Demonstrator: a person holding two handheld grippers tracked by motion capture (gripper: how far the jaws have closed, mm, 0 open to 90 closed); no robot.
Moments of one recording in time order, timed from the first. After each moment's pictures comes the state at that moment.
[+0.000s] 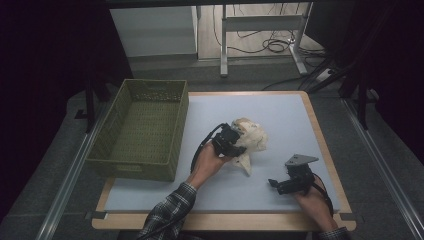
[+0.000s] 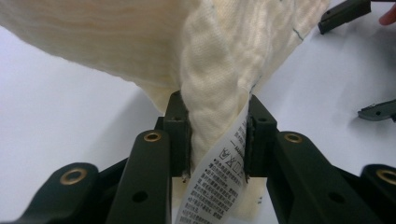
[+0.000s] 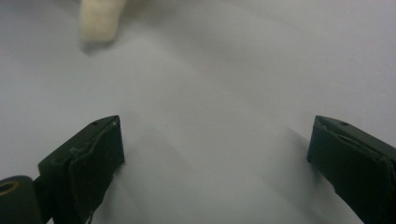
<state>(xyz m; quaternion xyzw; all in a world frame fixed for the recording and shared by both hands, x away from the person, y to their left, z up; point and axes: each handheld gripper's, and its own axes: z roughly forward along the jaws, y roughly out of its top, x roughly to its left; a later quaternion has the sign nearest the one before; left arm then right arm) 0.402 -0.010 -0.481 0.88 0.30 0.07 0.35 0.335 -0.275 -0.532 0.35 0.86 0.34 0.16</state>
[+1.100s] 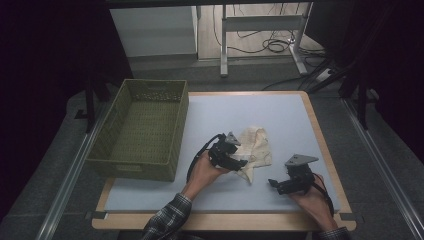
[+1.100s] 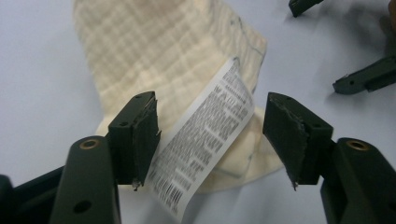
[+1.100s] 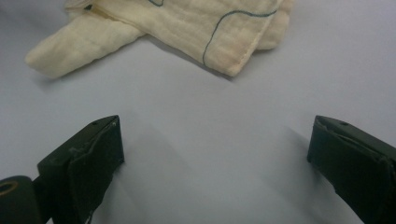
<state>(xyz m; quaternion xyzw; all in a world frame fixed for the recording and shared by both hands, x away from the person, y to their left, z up) 0.377 -0.001 -0.495 0.88 0.27 0.08 0.38 0.335 -0.275 -0.532 0.35 0.86 0.34 0.16</state>
